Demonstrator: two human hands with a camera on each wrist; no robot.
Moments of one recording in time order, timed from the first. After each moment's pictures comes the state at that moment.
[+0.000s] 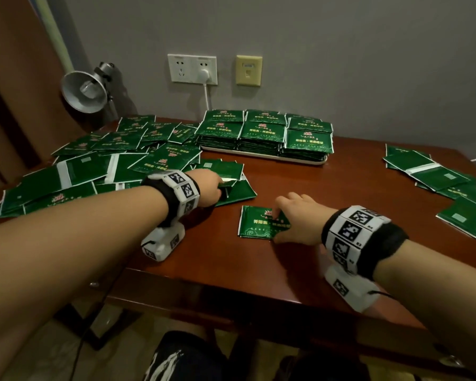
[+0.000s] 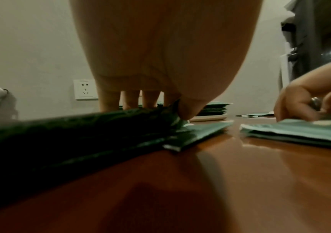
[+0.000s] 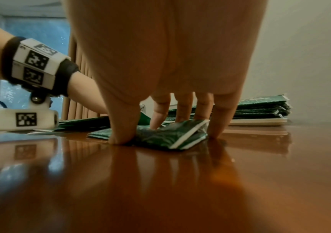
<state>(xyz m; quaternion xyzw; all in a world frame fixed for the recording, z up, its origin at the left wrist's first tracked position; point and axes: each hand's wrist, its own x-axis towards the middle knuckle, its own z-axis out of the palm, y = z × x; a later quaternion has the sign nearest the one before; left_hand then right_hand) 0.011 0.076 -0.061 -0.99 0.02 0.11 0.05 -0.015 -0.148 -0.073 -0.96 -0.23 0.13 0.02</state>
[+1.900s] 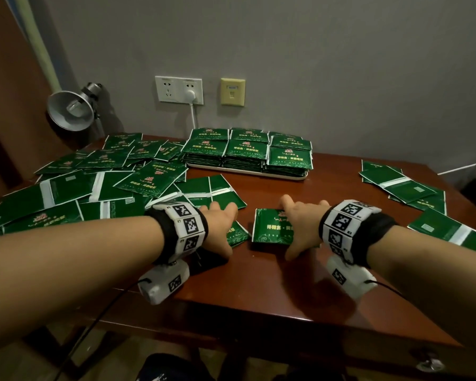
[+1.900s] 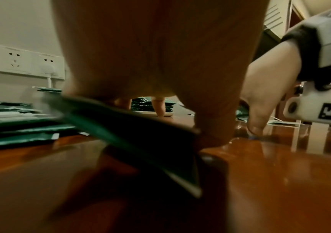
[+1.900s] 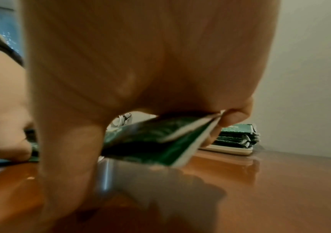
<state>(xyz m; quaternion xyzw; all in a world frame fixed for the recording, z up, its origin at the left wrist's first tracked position) -0.030 0.023 -0.069 -0.98 0.06 0.17 0.02 0.000 -0.177 -0.050 -0.97 -0.20 0.13 -0.10</state>
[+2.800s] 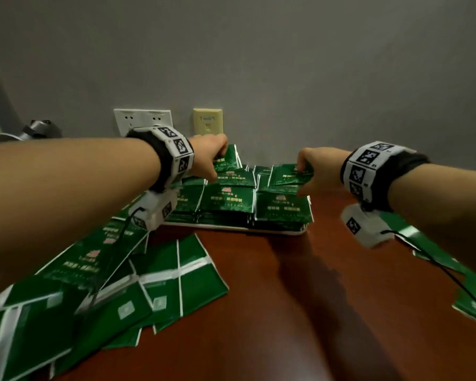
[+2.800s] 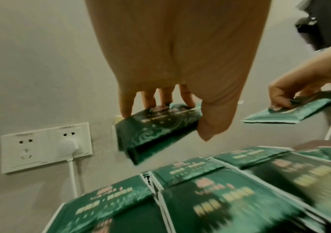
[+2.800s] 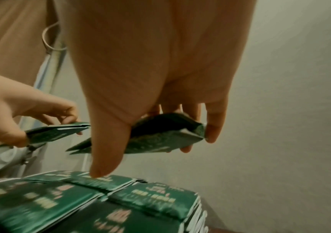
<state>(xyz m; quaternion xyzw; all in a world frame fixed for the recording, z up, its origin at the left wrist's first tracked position) 0.213 0.037 0.062 -0.99 0.14 -0.03 0.00 0.214 -0.218 0.051 -0.99 -0.14 -0.01 -0.02</state>
